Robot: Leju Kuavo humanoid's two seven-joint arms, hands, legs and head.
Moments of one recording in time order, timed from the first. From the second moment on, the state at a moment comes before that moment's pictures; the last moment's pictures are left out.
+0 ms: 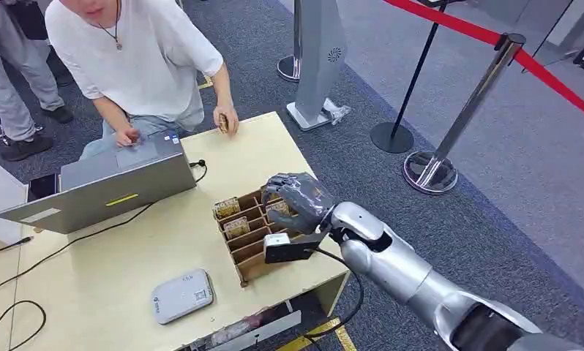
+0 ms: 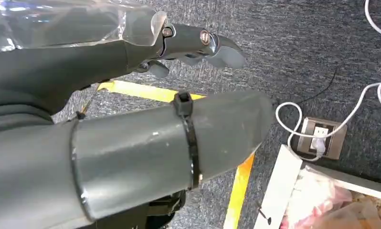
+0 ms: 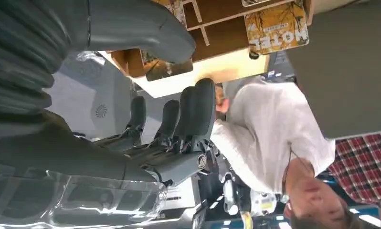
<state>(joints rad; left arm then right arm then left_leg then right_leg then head) -0.07 -0.15 0.18 -0.20 0.09 0.29 -0.22 -0.25 -0.40 0.38 -1.44 0.79 -0.07 -0.29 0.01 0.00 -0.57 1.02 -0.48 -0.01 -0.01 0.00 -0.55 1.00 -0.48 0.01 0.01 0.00</state>
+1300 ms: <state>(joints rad) -0.07 -0.15 0.18 -0.20 0.09 0.30 -0.21 -0.41 -0.38 0.47 -1.17 0.73 -0.10 -0.32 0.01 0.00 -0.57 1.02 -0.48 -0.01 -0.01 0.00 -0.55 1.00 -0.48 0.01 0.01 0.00</state>
